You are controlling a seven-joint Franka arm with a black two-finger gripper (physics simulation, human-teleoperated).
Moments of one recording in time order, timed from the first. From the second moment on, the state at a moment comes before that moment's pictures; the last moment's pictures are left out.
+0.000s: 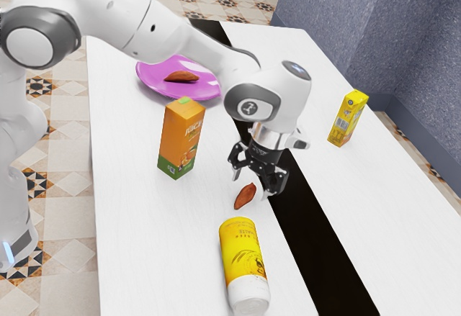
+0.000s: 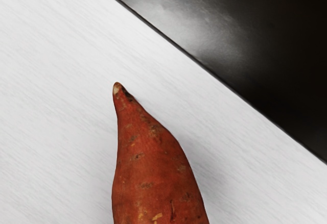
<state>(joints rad) -0.64 0.12 0.46 -1.93 -0.10 1.98 -0.80</state>
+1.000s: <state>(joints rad) -0.63 0.15 0.47 -1.94 -0.11 1.99 -0.81</state>
